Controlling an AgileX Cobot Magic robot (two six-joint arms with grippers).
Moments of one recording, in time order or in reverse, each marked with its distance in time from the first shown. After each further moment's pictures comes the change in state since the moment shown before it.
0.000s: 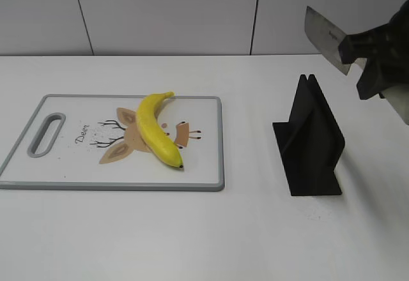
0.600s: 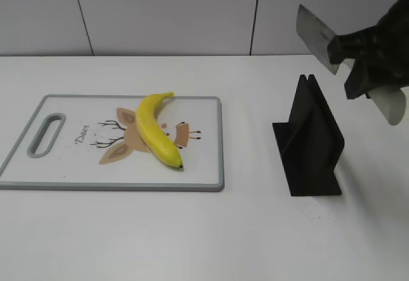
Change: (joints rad) left arm 0.000 -0.313 0.100 0.000 0.024 0.000; right arm 0.000 0.012 0.018 0.024 -0.069 0.003
